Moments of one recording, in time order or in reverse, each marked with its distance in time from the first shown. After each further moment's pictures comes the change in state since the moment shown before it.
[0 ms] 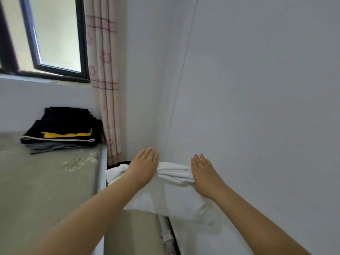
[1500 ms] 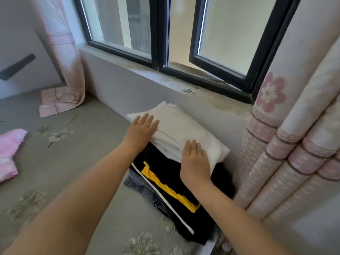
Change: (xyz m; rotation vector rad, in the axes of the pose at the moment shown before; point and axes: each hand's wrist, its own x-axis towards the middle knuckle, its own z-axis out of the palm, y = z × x) left_hand 0.317 -0.762 0.308 0.155 -0.309 -1.022; right_hand 0.902 -0.449 0.055 0.225 0.103 -0.896
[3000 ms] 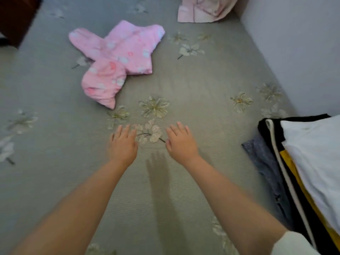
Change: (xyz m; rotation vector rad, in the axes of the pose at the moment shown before) left_hand -0.393 -0.201 0.244 -0.351 -0.357 -1.083; right_hand -0.003 -0.410 0.222 0.240 -0.277 -0.904
